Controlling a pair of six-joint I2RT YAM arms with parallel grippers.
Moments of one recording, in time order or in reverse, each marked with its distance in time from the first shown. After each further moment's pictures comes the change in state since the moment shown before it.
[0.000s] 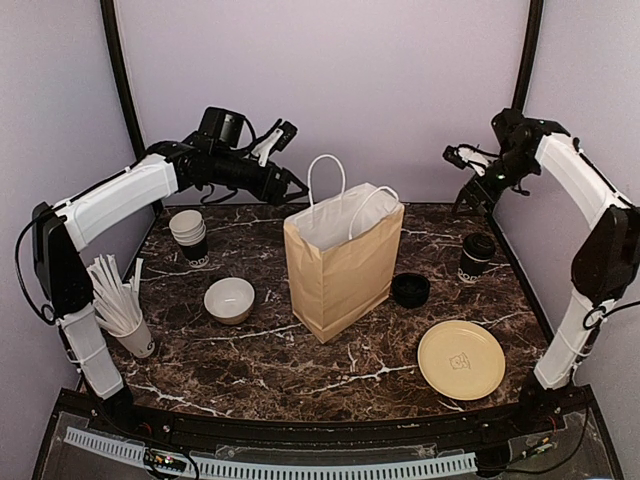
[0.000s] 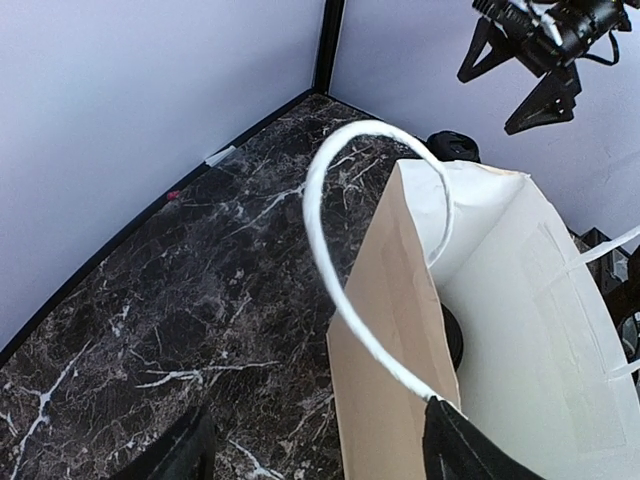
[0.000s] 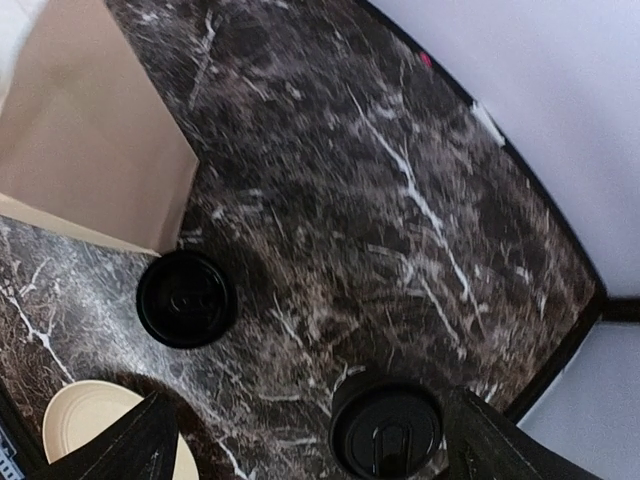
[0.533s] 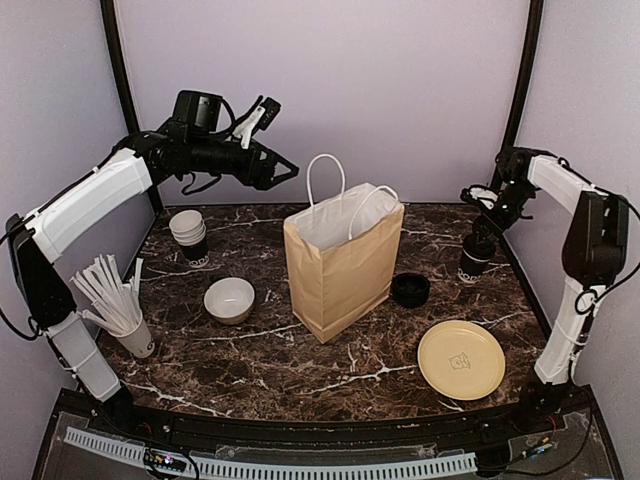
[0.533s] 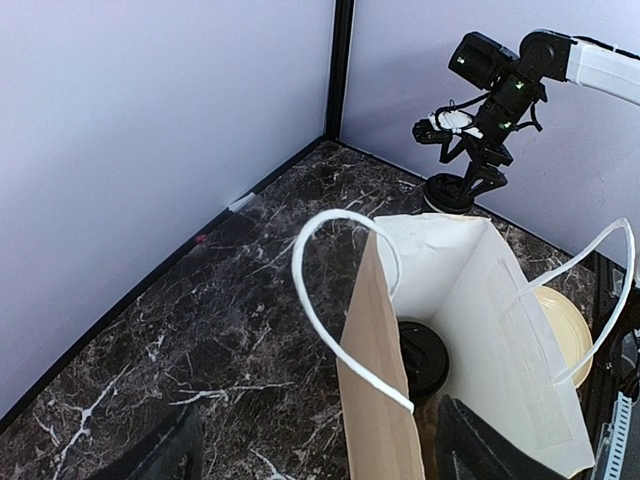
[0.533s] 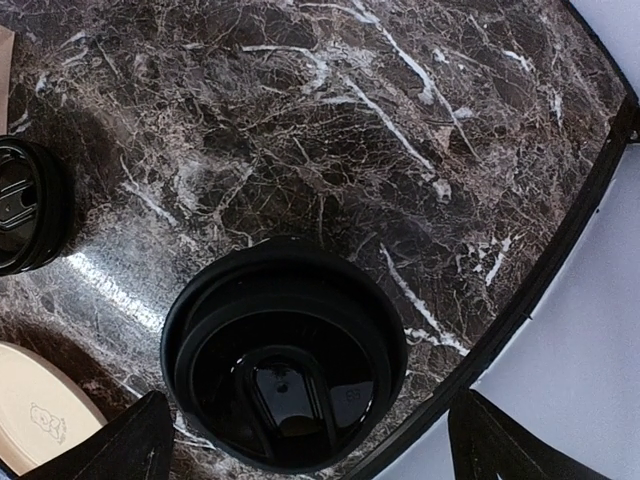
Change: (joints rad) left arm 0.000 -0.130 -0.007 -0.005 -0.038 0.007; right arm -0.155 0.145 -0.166 0.054 0.253 0.013
